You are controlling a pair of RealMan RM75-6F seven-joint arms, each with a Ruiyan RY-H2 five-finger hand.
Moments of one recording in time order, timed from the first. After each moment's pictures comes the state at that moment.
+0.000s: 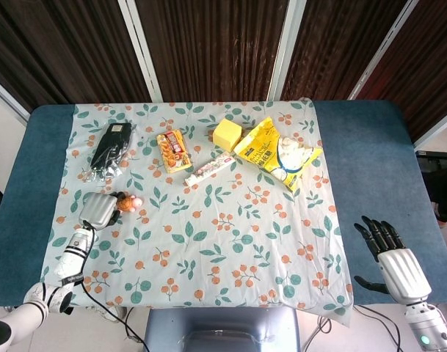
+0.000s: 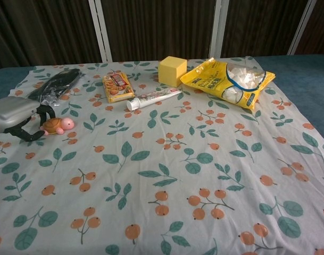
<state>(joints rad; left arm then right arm) -0.63 -1.75 -0.09 -0.68 1.41 0.94 -0.02 0.09 -1.08 -0.04 -1.68 -1.67 1.46 -0.01</state>
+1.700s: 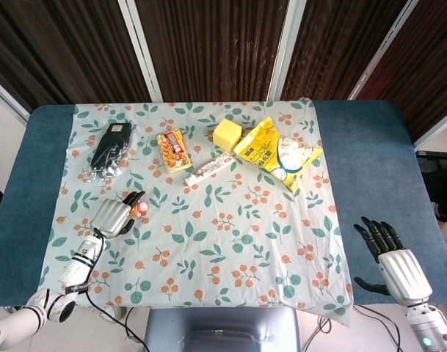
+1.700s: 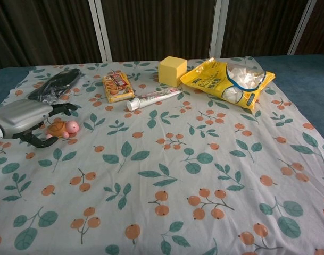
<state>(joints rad) -0.62 -1.69 -0.06 -0.87 1.44 1.00 0.04 0.09 -1.06 -0.05 -1.69 -1.68 1.46 0.01</state>
